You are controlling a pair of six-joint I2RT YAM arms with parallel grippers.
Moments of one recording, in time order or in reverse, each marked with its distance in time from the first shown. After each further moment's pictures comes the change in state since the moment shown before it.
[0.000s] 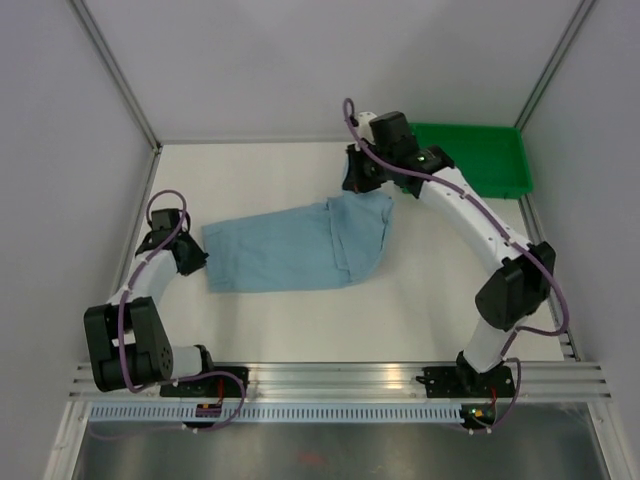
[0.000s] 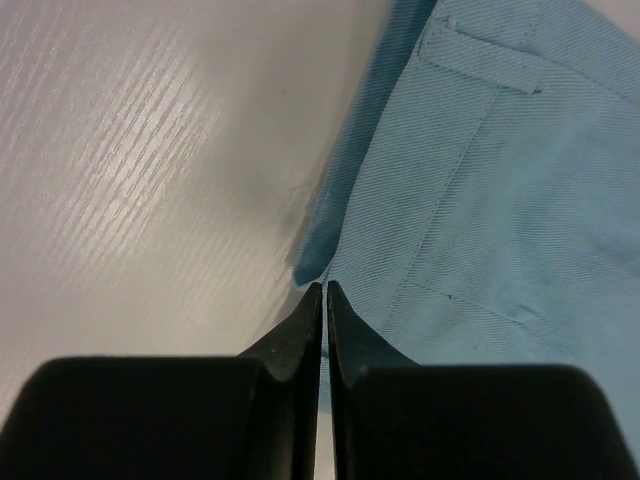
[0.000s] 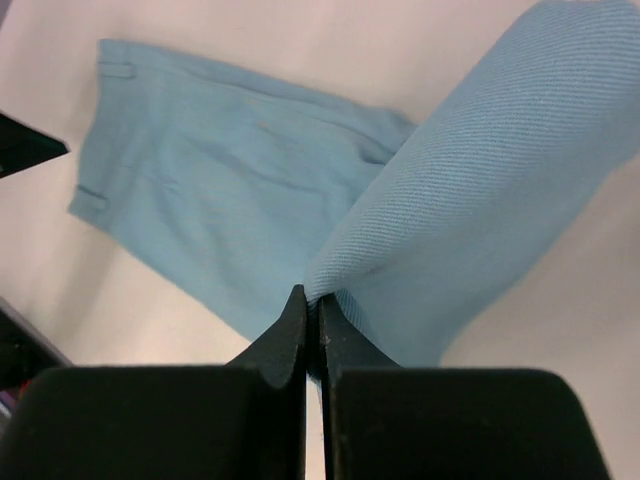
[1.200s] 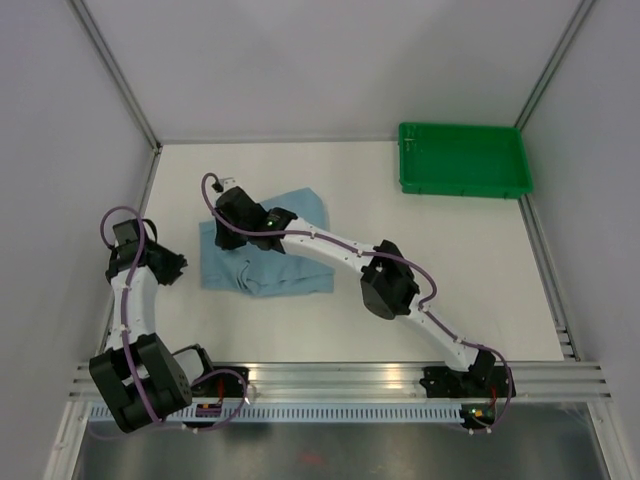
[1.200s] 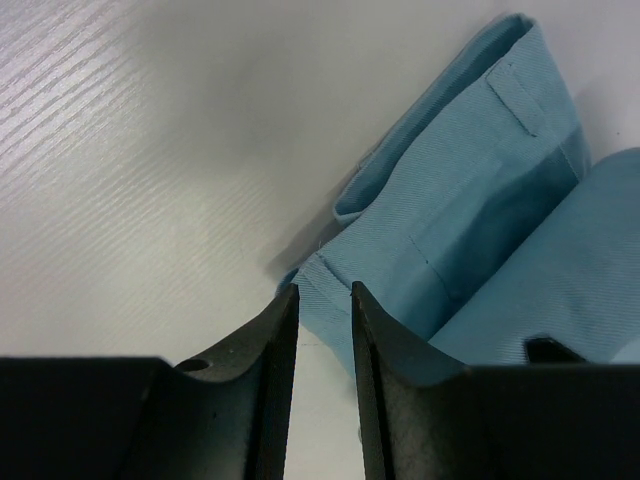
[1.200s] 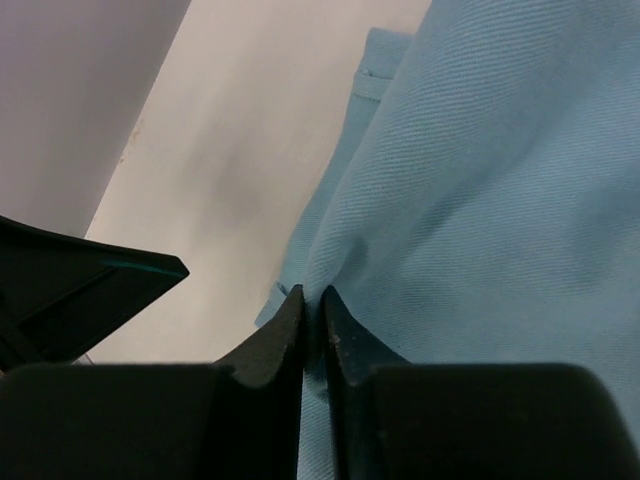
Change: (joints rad) left arm 0.237 -0.202 0.010 -0.182 0.101 -0.195; right arm 0.562 0.800 0.662 0.247 0.245 0.414
